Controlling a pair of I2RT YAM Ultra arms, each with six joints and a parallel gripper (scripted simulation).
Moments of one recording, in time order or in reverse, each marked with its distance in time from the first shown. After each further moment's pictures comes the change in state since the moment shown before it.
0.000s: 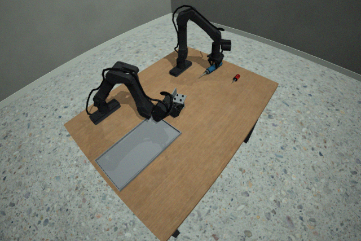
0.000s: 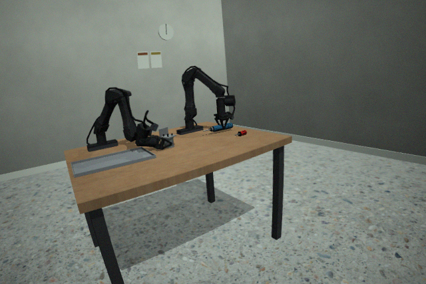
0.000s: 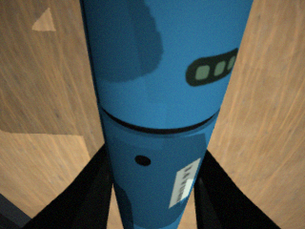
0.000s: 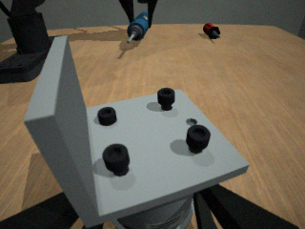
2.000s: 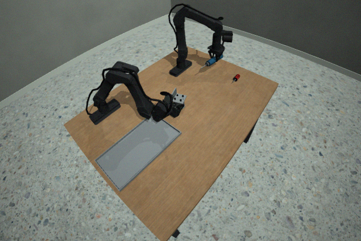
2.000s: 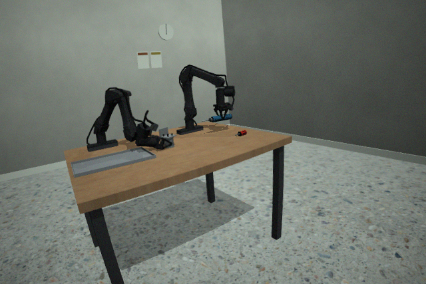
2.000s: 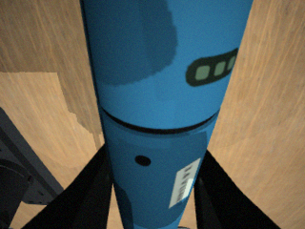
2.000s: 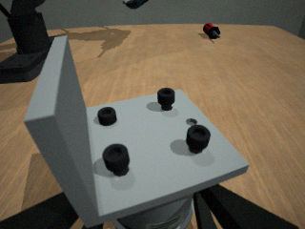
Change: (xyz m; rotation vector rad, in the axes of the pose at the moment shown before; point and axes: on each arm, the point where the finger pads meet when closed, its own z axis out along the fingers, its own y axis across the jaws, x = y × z) left arm 0.001 0.001 -0.066 -0.014 0.011 0.000; right arm 0.000 0.000 0.000 0.000 0.000 0.000
